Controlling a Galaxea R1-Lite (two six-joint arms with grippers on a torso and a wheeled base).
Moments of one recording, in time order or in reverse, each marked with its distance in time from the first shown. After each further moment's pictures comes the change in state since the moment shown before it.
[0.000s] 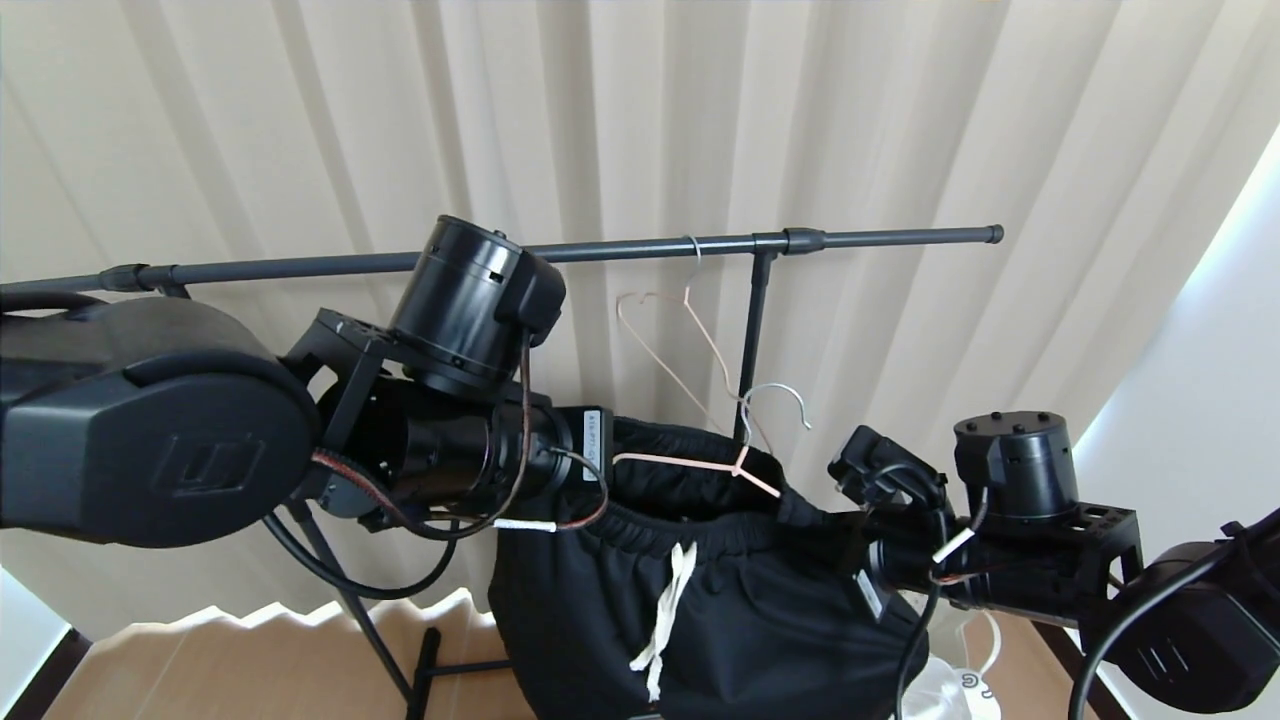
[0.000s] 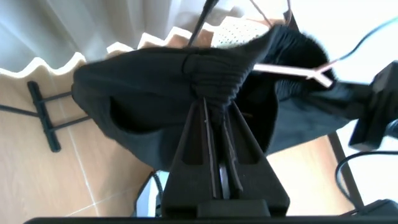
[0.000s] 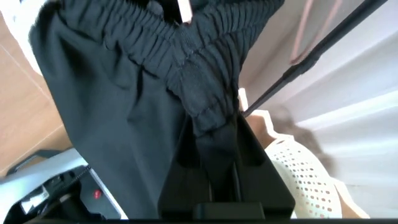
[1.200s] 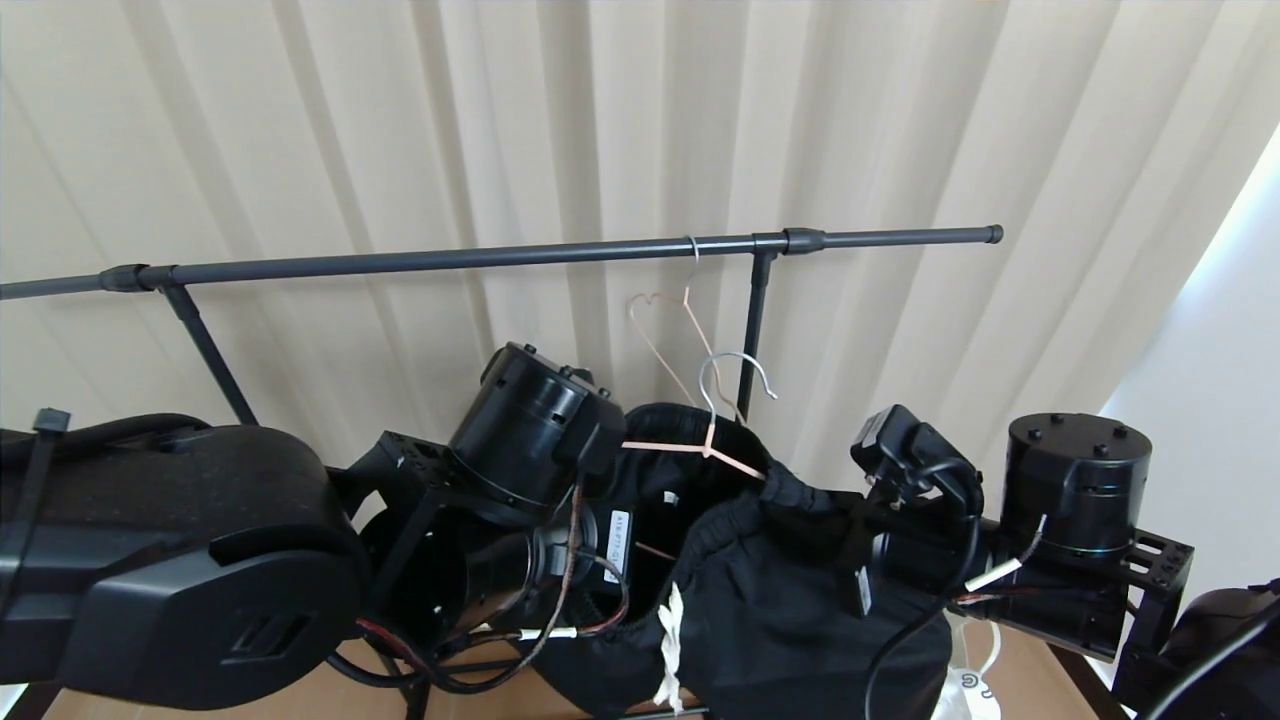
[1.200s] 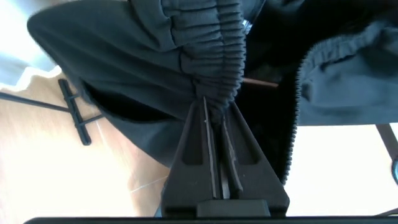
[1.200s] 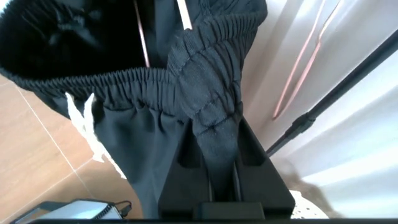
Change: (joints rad) left arm -0.112 0.016 0.180 -0.127 0.146 0.029; right arm 0.091 -0.059 0.103 -0.304 0.010 0.100
